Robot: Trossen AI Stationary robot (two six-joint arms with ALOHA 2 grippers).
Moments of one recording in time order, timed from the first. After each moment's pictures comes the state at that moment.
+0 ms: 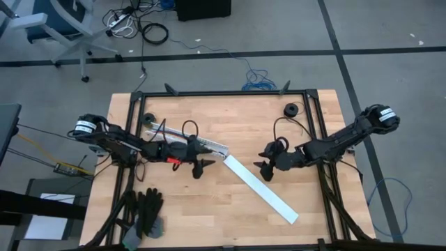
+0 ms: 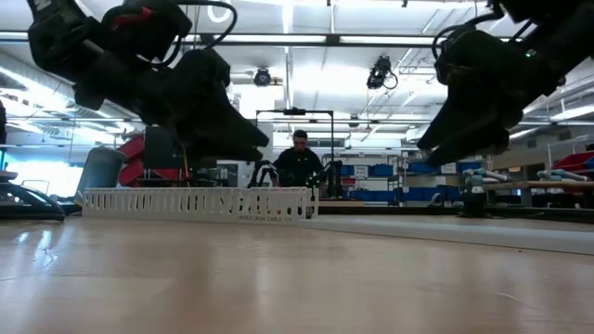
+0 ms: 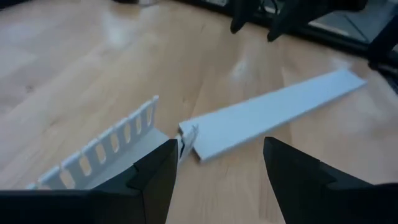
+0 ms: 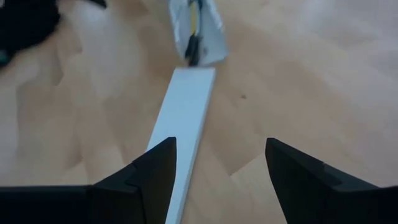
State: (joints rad) left arm -0.10 1.50 0.45 0.66 -0.21 -0.34; right arm 0.33 1.22 0.50 0.01 0.50 0.77
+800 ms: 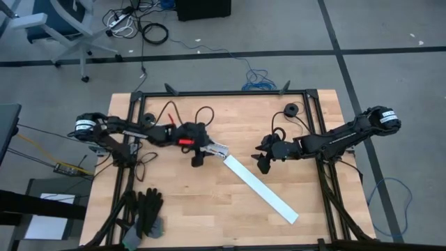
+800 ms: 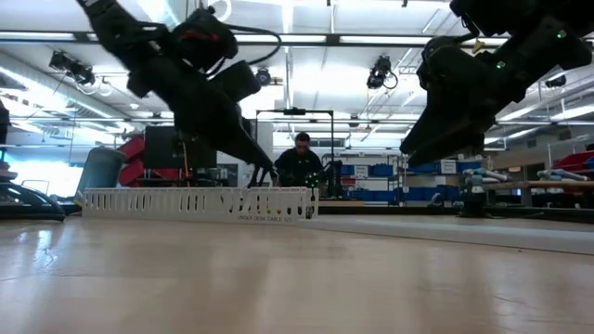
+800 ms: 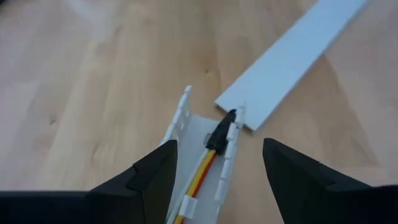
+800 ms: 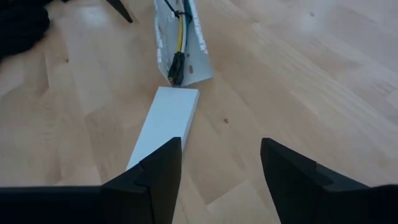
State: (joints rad) left arm 0.14 1.50 0.67 0.19 0.09 0.13; right arm 0.18 1.22 0.50 0.07 0.39 0.62
